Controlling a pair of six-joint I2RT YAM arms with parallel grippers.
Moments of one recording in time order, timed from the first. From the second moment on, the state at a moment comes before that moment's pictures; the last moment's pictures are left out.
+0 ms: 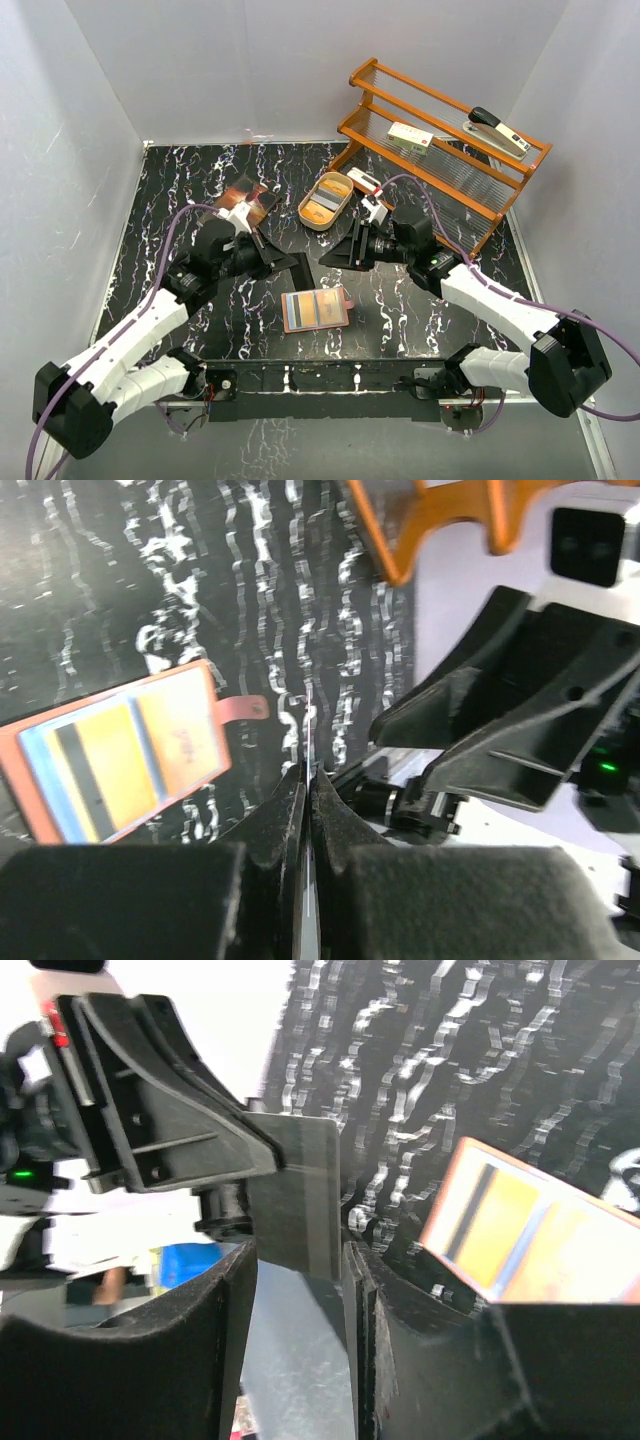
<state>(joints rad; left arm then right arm) -0.56 0.93 0.70 -0.22 0.32 -1.02 0.58 1.18 0.75 0.12 -0.65 0.94</state>
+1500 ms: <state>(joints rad) -0.58 1.35 0.72 -0.29 0.33 -0.93 0.63 1.56 0.80 -0.27 -0.33 0.54</state>
